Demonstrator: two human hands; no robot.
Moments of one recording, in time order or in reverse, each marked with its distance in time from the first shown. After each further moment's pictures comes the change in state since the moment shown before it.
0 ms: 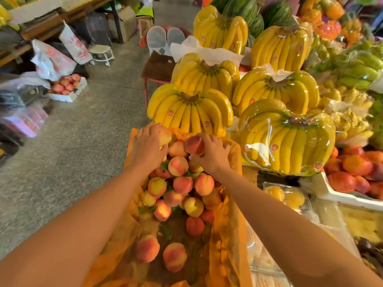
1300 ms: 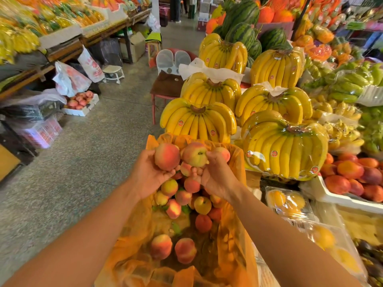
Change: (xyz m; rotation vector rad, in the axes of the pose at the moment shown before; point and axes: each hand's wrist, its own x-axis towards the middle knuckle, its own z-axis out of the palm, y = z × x) left_hand -0.083 -0.001 -0.070 -1.919 -0.474 -0.655; right_hand -0.072 -0.044 -0.025 1.829 -0.550 0.310
